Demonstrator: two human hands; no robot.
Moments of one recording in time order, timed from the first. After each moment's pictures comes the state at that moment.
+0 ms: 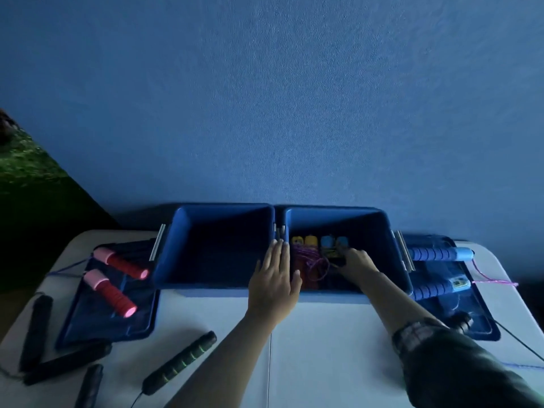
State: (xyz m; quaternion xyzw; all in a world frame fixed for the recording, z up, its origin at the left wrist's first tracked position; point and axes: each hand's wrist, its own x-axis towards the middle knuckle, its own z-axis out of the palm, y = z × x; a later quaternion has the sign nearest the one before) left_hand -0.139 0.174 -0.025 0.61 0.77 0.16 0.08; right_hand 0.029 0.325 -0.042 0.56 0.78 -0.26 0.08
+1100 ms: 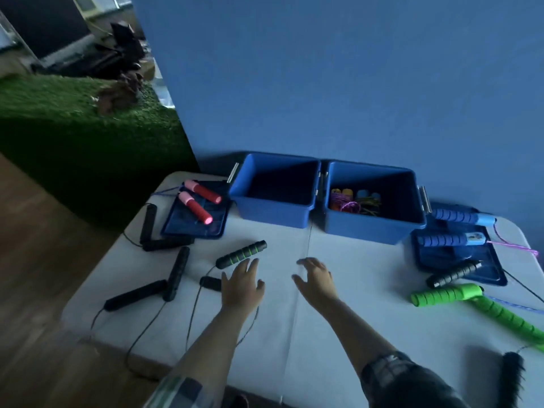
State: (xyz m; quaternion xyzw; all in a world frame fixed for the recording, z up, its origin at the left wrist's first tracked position) left_hand -0.142 -0.078 -0.030 0.43 0.89 0.03 0.15; right_hand 0.000 0.038 -0.035 0.43 0.84 -0.32 -0.06
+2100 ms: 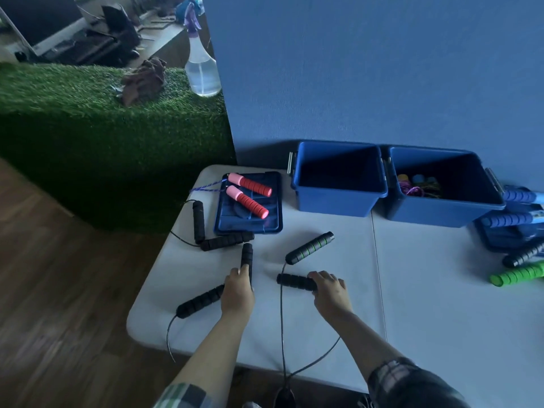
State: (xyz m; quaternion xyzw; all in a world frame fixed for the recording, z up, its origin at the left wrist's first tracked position) left_hand -0.318 -0.197 -0.064 0.37 0.90 0.13 0.19; right_hand -0.136 -0.089 -0.073 0.47 0.86 -0.22 0.00
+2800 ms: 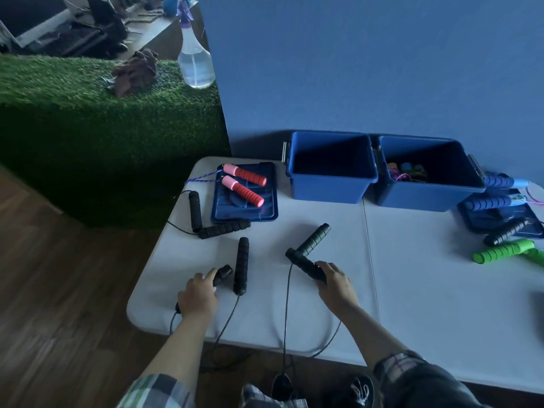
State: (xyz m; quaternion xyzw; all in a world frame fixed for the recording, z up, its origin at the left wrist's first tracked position) left_hand -0.362 -0.267 -0.068 0.38 0.92 -0.01 0.13; right_hand -0.109 -0.111 -0.064 0.51 0.80 -0.31 -0.07
